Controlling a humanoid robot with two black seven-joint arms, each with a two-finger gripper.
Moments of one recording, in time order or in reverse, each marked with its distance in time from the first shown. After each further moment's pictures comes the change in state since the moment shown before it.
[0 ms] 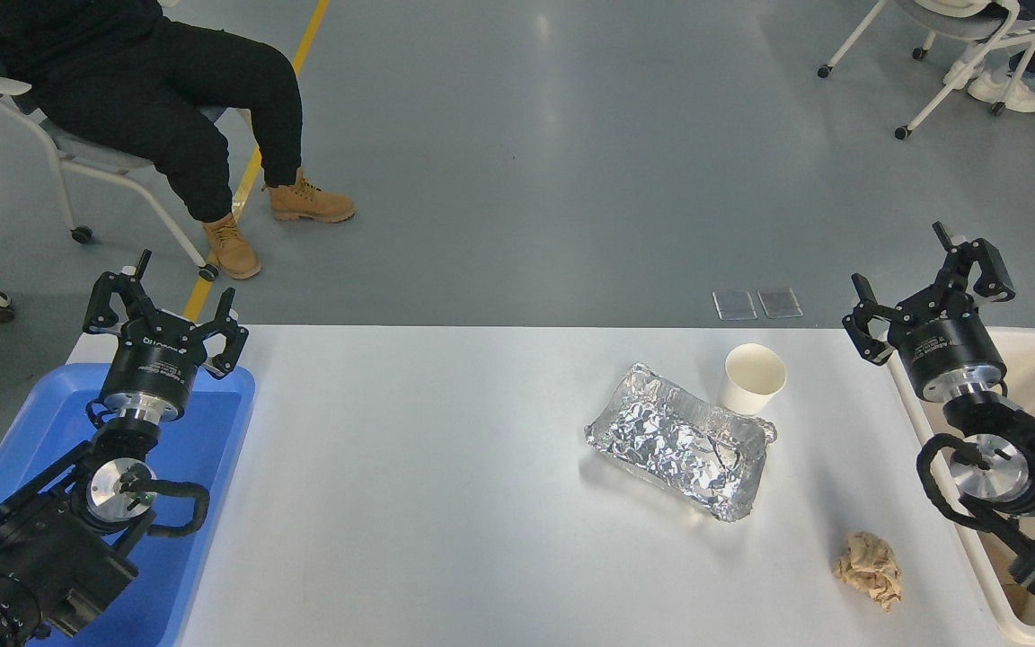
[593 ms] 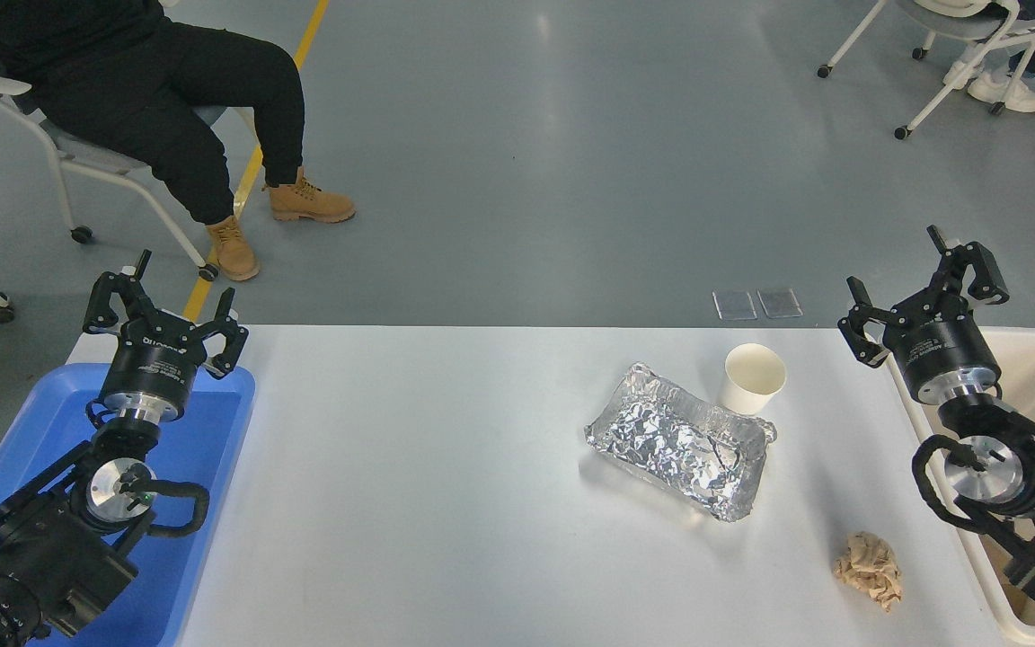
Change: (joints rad) left arm 0.000 0.000 0.000 0.000 0.000 0.000 0.000; right arm 0.004 0.004 0.000 -0.001 0.001 -0.006 0.000
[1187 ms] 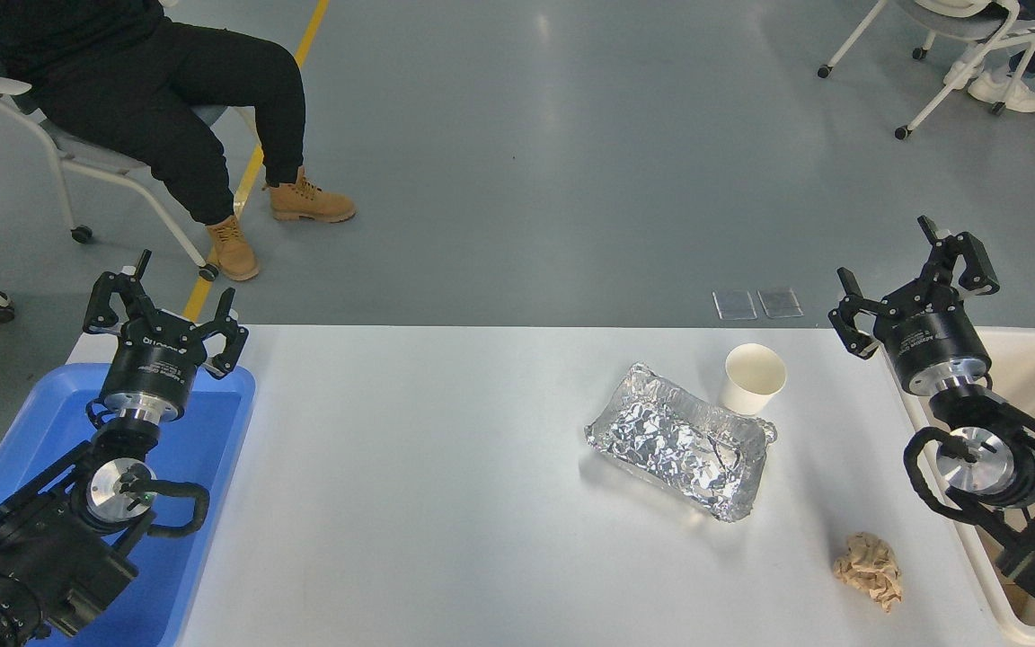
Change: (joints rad) left arm 0.000 0.000 0.000 0.000 0.000 0.000 0.000; right arm 0.022 0.010 -0.009 0.000 0.000 0.002 -0.002
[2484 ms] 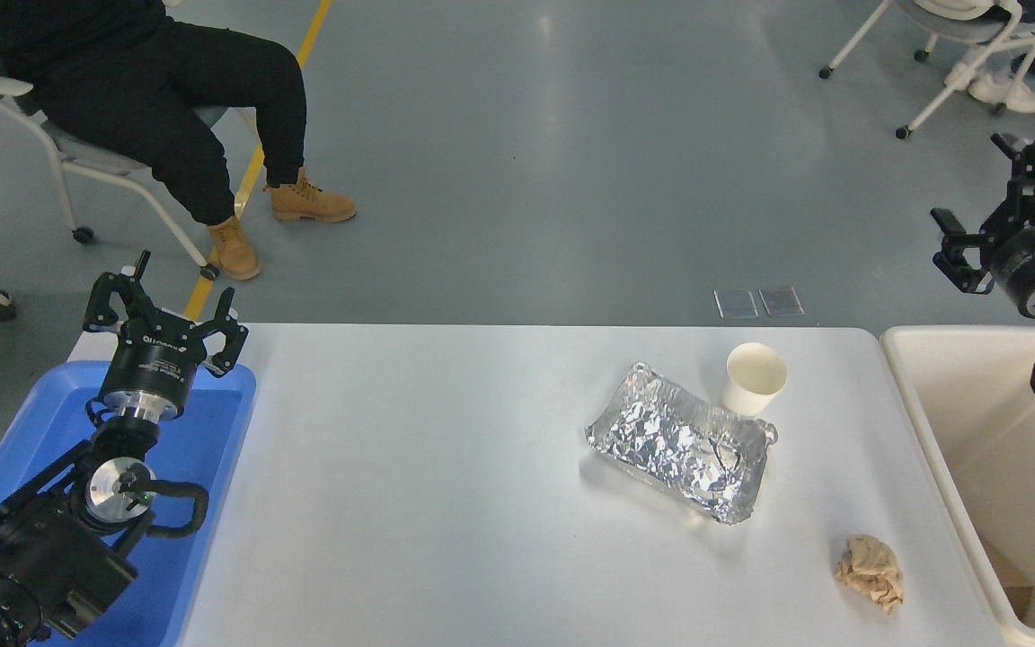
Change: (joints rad) left arm 0.000 0.000 -0.001 0.000 0.000 0.000 0.000; right arm 0.668 -0.330 -0.947 -0.001 0.164 -0.083 -0.314
